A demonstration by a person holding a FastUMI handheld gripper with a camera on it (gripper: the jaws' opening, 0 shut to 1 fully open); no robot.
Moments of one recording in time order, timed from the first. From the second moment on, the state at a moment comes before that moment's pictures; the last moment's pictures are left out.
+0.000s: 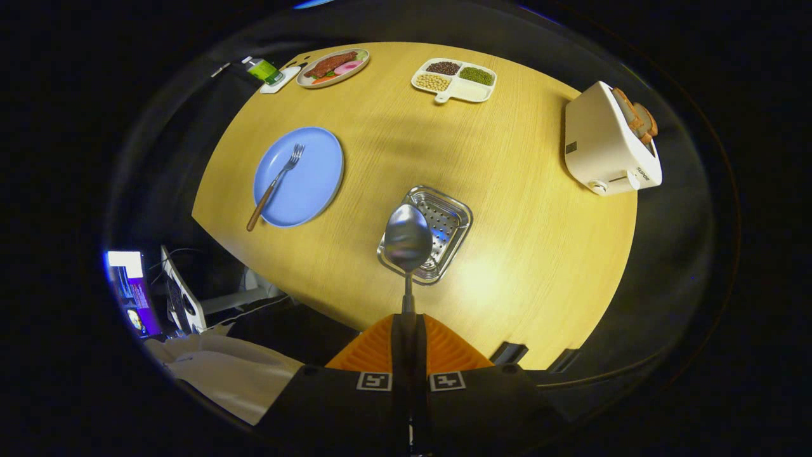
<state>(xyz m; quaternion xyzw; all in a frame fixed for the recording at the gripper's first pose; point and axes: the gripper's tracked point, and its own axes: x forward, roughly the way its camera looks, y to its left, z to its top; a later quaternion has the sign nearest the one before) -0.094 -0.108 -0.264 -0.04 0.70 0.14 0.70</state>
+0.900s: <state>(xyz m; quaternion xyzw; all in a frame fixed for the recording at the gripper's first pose) -0.062 -0.100 -0.304 -0.02 0.72 0.14 0.68</state>
